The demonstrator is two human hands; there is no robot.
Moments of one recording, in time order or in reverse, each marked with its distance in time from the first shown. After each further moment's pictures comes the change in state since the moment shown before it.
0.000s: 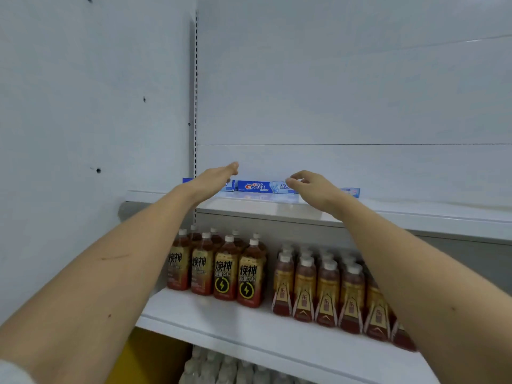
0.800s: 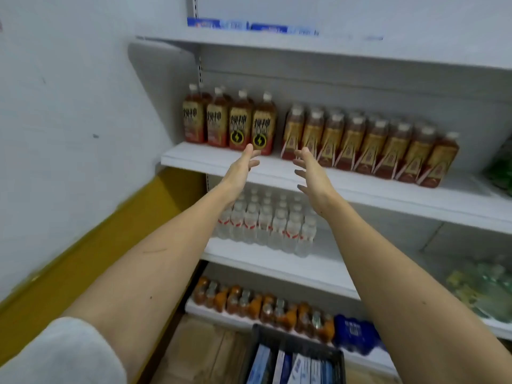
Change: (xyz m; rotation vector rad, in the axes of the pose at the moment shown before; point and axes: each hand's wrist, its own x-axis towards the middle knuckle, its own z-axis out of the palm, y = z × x) left_hand -0.230 -0.153 0.160 -0.548 -0.154 -0.277; right_hand -0.242 0.048 0.194 0.611 0.004 0.490
